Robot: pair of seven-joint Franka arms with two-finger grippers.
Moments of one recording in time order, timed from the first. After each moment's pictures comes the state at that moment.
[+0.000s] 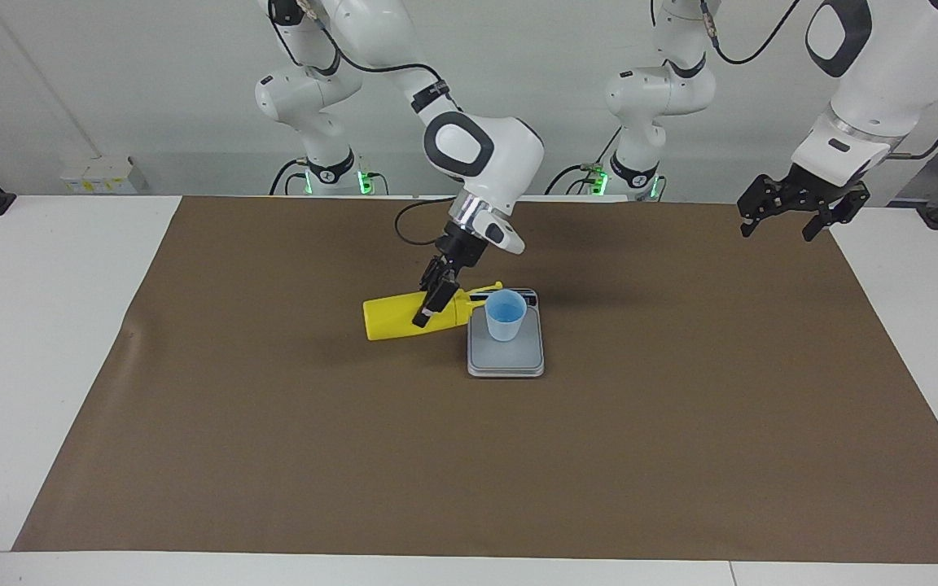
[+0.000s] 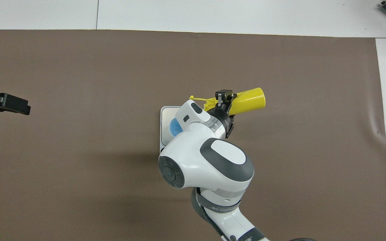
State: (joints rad) left arm 0.04 0.00 -0.09 -1.58 0.00 1.57 0.09; right arm 0.60 0.22 0.03 -1.83 -0.89 2.03 -0.38
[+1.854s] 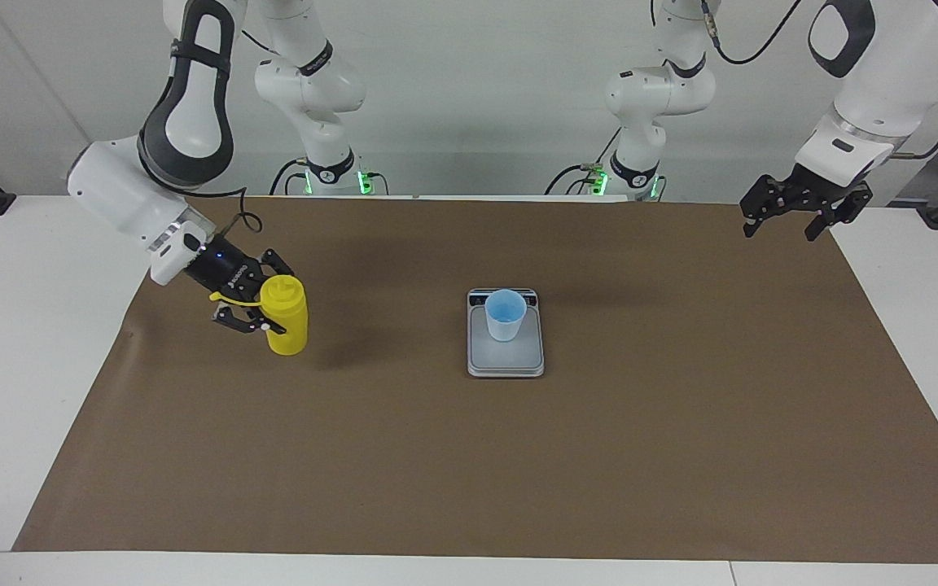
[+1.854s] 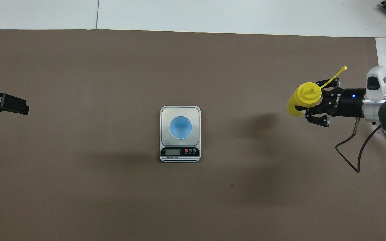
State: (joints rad) left arm 0.04 0.00 -0.08 -1.58 0.00 1.57 0.09; right arm -0.15 0.10 0.02 -2.03 0.87 2.08 -1.75
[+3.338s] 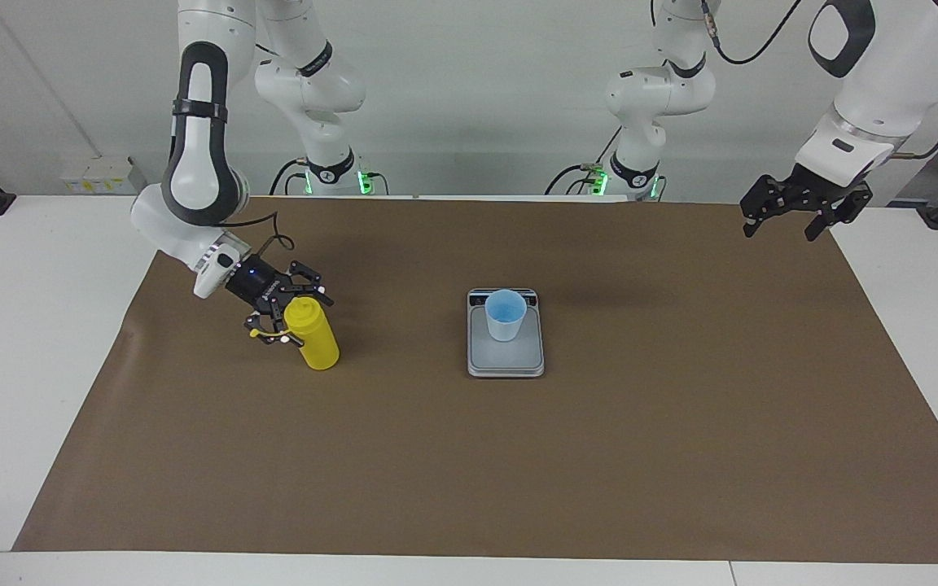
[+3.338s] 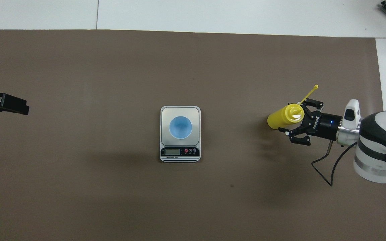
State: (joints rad) left arm 0.04 0.00 -0.08 -1.58 0.00 1.57 0.09; right arm -0.15 0.11 0.02 -2.26 1.26 2.18 -2.08
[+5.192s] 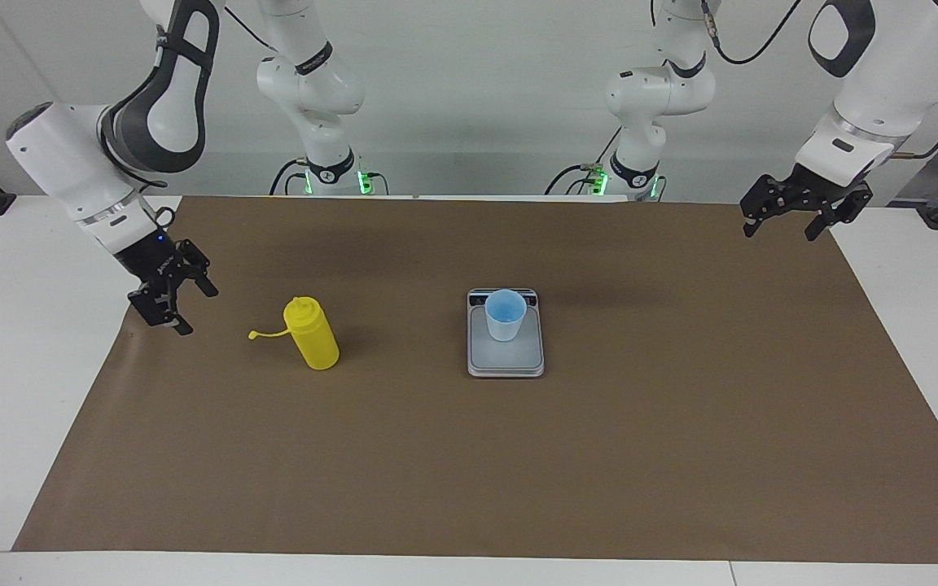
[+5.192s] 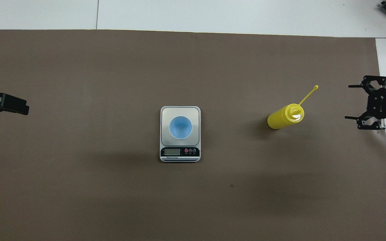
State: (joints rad) left arm 0.04 0.00 -0.08 -1.58 0.00 1.57 0.09; right arm -0.26 0.04 0.03 -1.94 0.40 2.16 -1.97
